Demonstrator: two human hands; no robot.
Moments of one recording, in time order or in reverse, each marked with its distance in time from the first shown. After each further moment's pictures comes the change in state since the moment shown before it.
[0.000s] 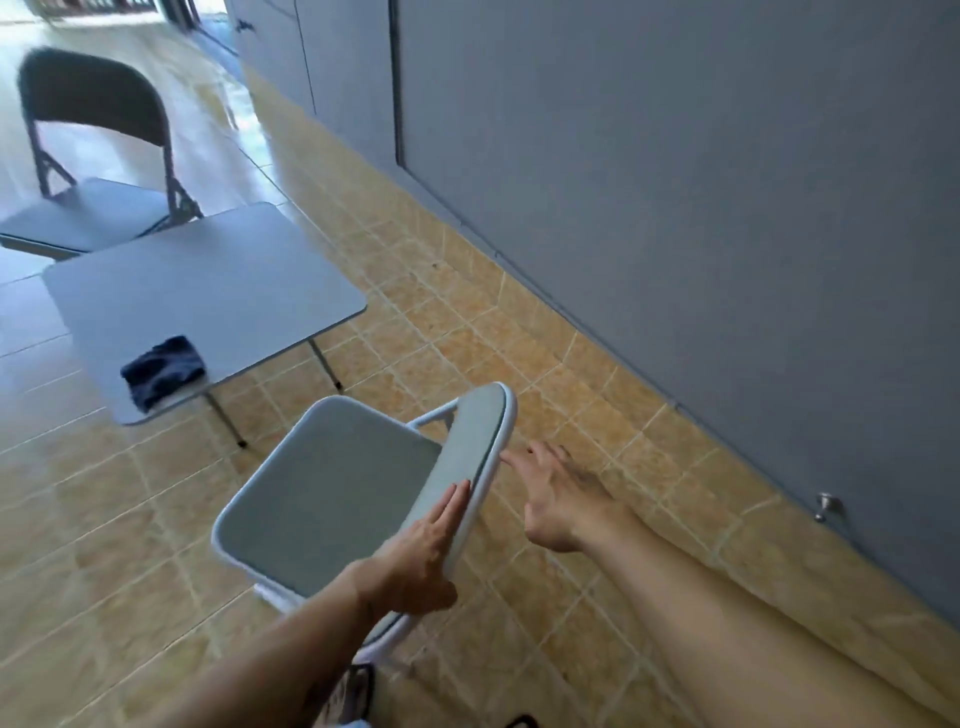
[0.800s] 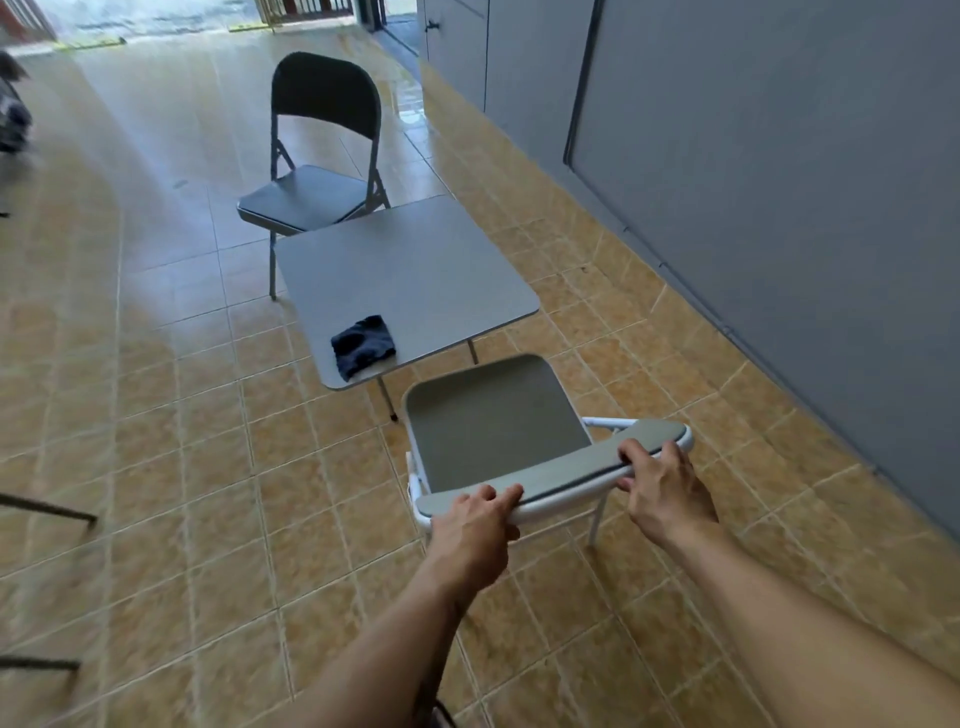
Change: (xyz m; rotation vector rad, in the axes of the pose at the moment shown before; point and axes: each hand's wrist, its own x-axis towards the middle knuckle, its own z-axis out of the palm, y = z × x) left_hand -0.080 -0.148 -0.061 0.055 0.385 -0.313; right_hand 0.115 -0.126 0.048 0.092 0.274 0.078
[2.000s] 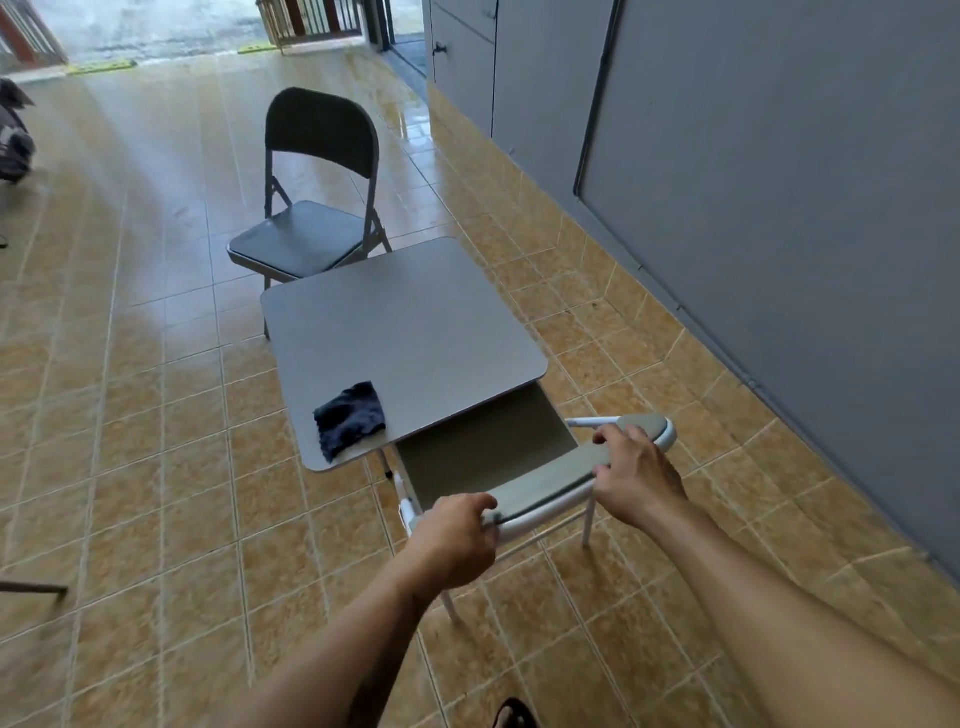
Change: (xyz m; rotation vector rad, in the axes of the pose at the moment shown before) left_hand 0.157 -0.018 -0.102 -0.233 -0.091 -0.181; right_hand 0.190 -0.061 -0.054 0.152 -0.072 -0.032
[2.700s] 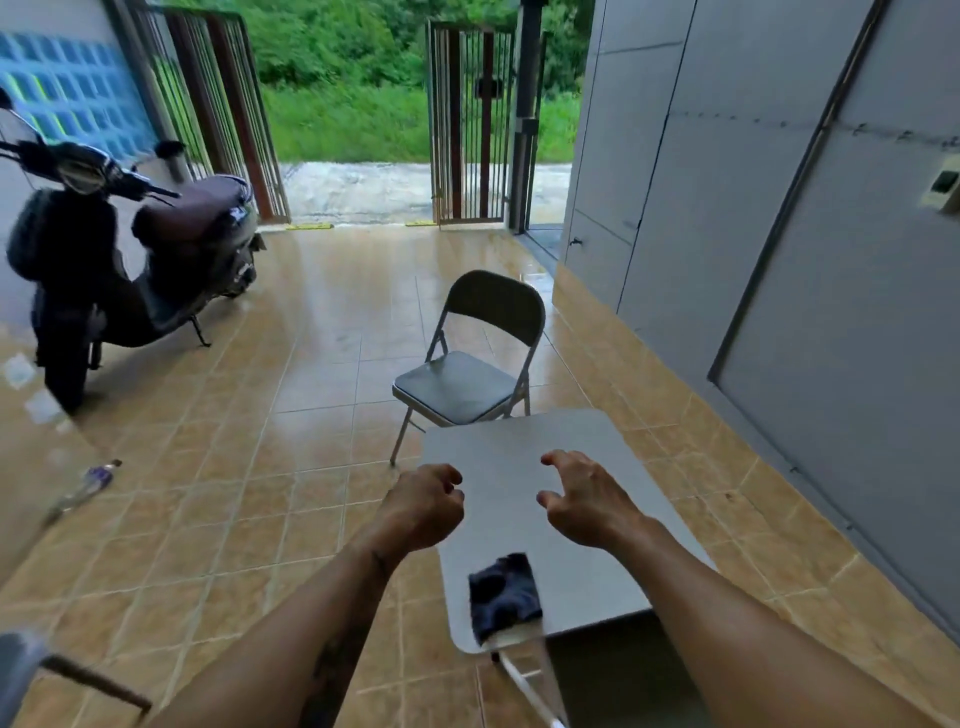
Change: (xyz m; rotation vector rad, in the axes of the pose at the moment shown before) left_hand -0.001 -0.176 -0.319 -0.169 0.468 -0.147; right_hand 0.081 -0.371 -0.008 0.040 -0.062 -0.466
